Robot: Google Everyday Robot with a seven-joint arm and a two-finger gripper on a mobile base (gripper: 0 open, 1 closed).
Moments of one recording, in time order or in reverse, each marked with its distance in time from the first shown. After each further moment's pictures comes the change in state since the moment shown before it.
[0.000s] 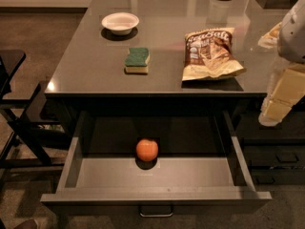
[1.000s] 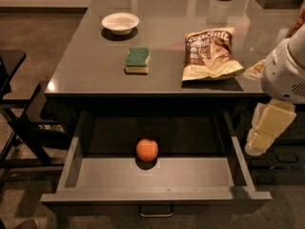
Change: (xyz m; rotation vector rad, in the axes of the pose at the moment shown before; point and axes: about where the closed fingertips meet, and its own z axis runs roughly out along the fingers) arm 0.001 0.039 0.050 -0.086 -0.052 0.005
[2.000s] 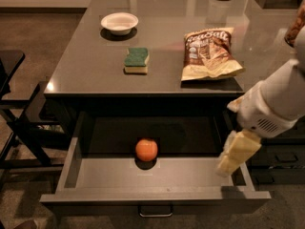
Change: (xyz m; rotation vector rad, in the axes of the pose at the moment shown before) arm -0.003 0.027 0.077 -0.081 -0.095 0.166
